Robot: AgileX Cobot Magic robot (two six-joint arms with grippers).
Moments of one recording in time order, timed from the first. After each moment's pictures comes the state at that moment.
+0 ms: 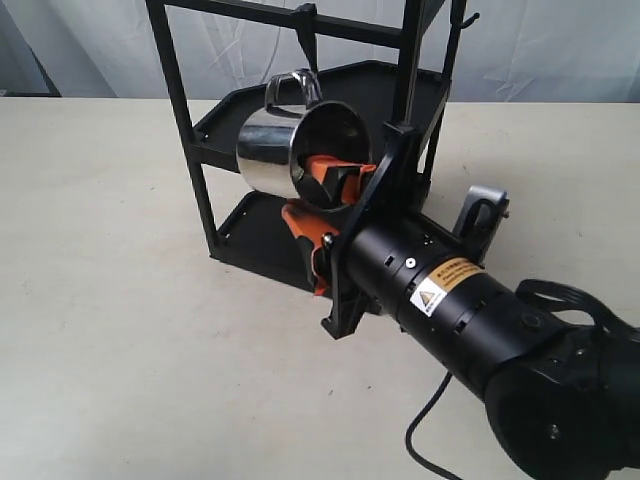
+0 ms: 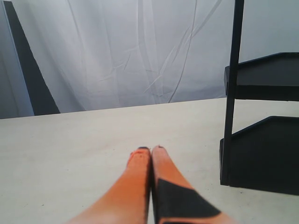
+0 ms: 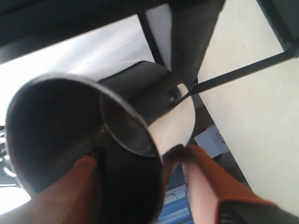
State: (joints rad) left arm -0.17 0.00 0.00 0.03 0.13 -0.01; right arm 1.05 1.55 -0.51 0.52 -0.90 1.63
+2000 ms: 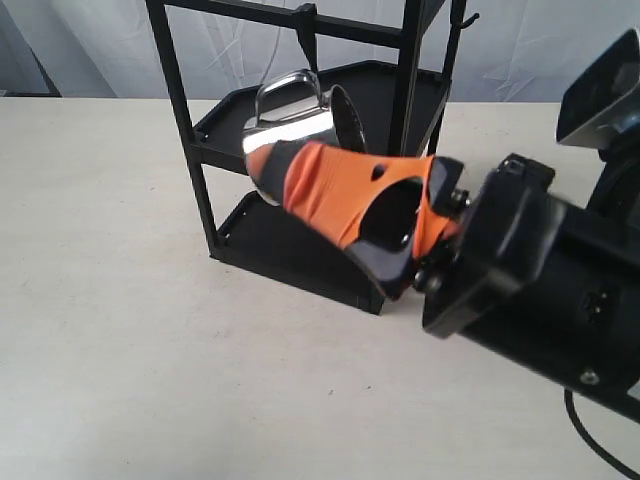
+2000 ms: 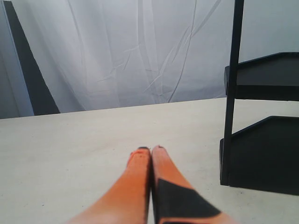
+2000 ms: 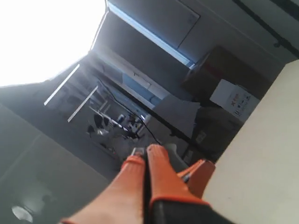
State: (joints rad) left arm -0.17 0.00 0.00 0.03 0.13 -0.01; right arm 1.05 1.04 -0.41 -0.15 -0.75 1.06
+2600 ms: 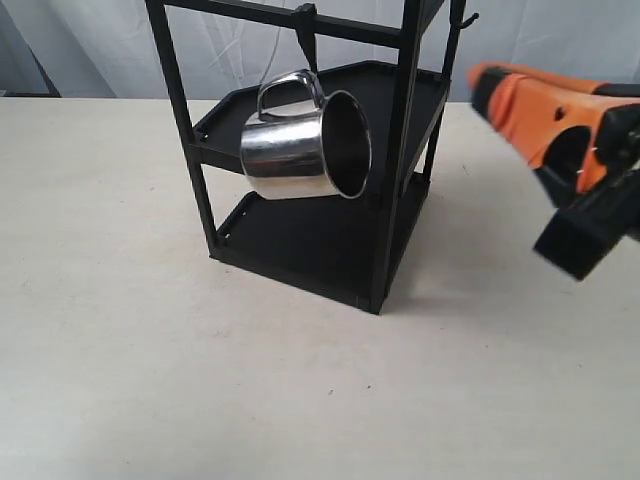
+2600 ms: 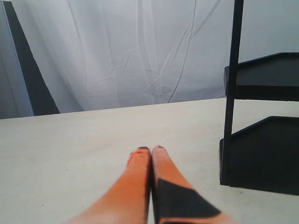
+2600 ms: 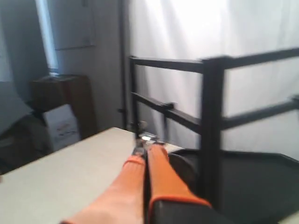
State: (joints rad) left arm -0.17 0.00 0.00 0.03 0.13 -0.01; right arm 0.69 0.73 -0.41 -0.20 -0.32 0.35
